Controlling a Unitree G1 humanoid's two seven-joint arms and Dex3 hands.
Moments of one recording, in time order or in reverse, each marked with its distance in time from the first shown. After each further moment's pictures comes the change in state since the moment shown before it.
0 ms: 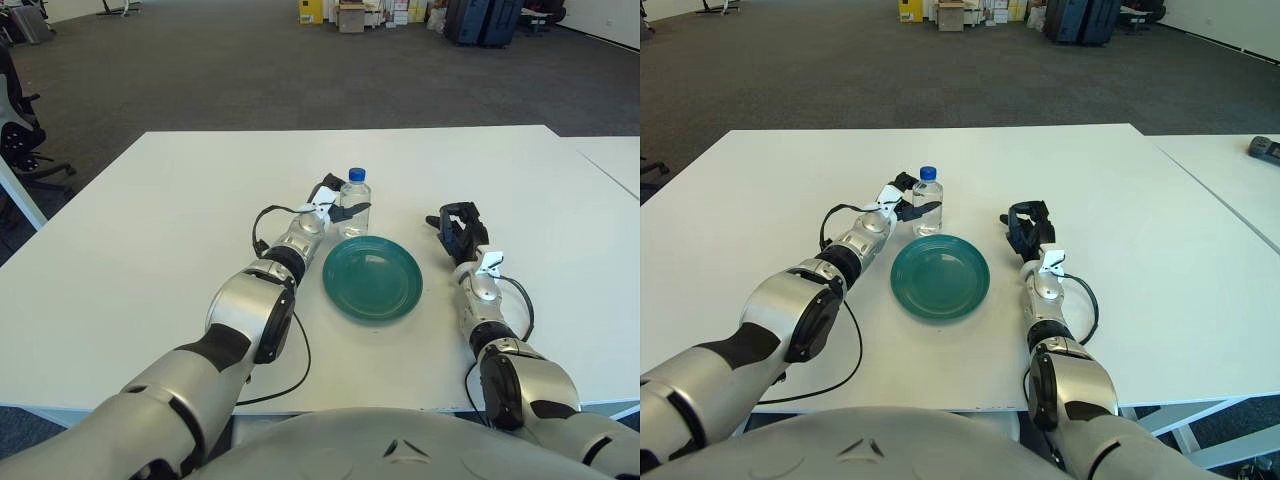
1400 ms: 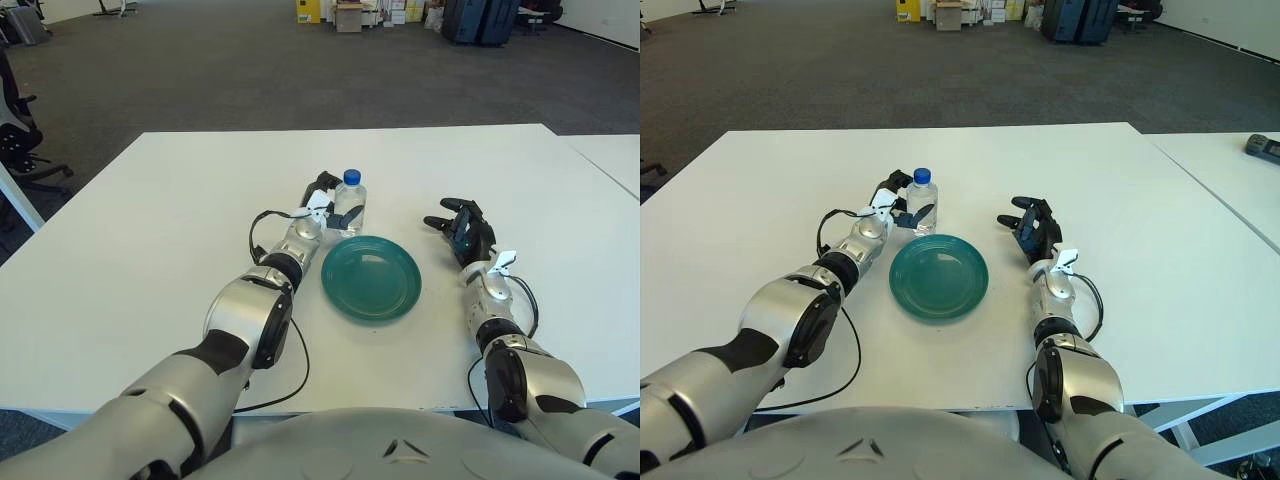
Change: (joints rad) left arm 0.045 0.021 0.030 0.000 -0.013 -0.125 0.064; right arm -0.016 -0.012 -0.071 0.026 0.062 0.017 0.158
